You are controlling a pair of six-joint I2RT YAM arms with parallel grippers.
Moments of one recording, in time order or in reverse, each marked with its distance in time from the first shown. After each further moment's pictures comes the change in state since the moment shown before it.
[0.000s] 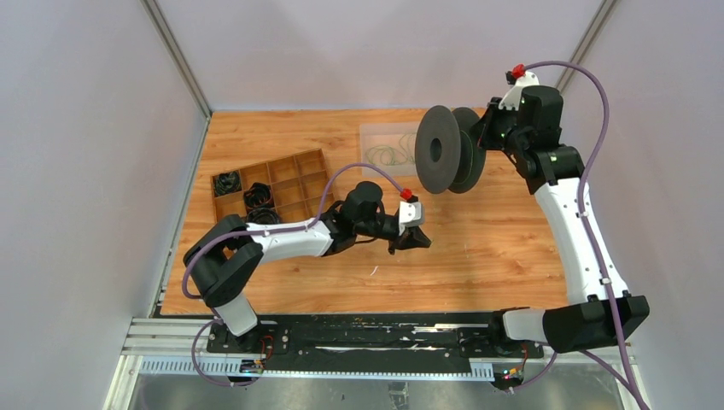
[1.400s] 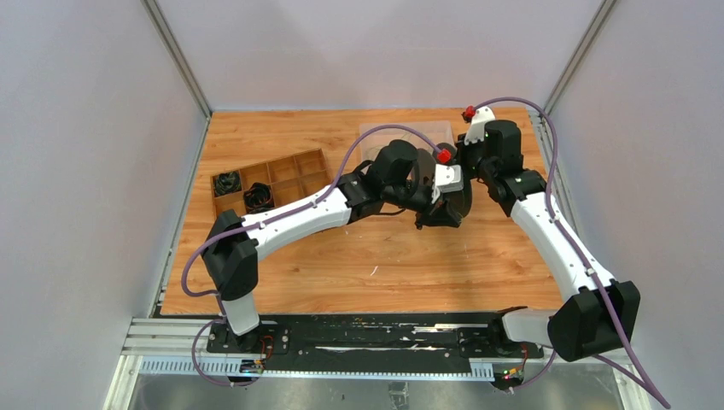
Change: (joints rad) left arm -0.061 0.094 0.583 -0.578 0.025 -0.010; right arm 0.112 -0.024 -0.338 0.205 0.085 -0.225
